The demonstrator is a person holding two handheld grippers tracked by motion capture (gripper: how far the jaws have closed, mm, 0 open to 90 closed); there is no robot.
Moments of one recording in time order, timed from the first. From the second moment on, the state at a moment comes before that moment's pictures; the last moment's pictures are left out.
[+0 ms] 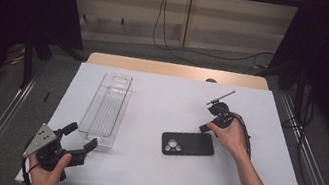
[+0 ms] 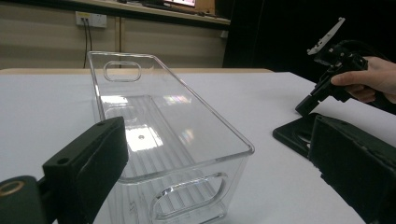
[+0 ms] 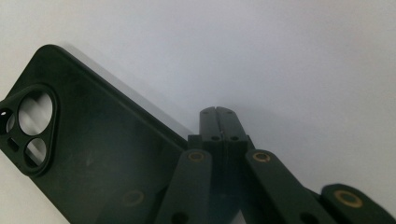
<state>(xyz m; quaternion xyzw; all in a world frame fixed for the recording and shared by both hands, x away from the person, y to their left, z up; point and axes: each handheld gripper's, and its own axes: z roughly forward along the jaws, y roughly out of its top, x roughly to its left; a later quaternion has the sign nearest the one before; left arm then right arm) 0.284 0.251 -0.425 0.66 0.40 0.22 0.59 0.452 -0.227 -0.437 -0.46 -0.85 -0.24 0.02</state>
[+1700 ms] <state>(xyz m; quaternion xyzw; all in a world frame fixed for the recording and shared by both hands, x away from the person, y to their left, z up) 0.284 0.251 -0.425 0.66 0.40 0.22 0.59 0.402 -0.242 -0.438 -0.43 -0.86 -0.27 0.01</state>
